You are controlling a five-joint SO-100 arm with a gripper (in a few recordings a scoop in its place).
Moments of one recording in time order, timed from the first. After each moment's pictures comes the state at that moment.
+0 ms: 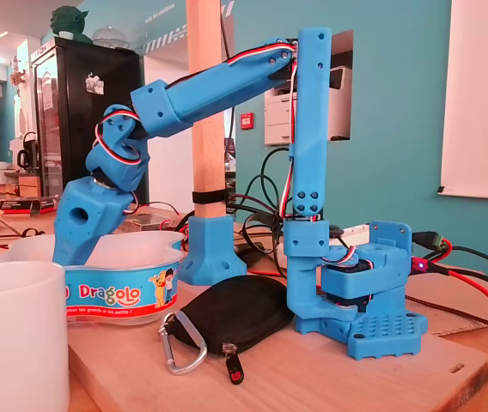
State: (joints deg) arm 47.5 89.5 110.5 39.6 79.7
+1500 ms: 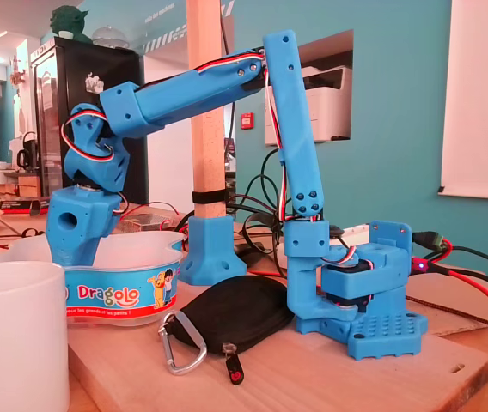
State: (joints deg) arm 47.0 79.1 94.5 56.2 79.9
